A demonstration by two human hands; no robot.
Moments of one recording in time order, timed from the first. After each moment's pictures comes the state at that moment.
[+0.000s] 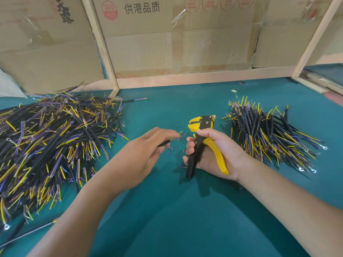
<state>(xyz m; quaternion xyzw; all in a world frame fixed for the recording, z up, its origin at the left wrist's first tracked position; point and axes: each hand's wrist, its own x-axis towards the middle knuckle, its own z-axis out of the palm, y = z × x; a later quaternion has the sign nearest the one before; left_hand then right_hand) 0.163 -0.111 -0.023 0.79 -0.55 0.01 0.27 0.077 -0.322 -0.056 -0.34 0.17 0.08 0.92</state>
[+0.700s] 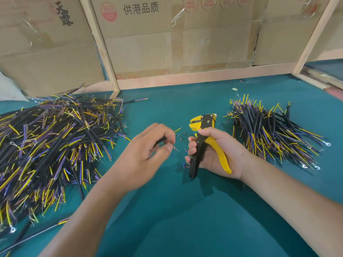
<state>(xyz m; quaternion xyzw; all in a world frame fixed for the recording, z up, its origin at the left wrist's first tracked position) 0.152 -0.118 -0.019 0.75 -0.51 0.02 0.41 0.079 -0.324 -0.058 -0.35 0.17 0.09 0.92</state>
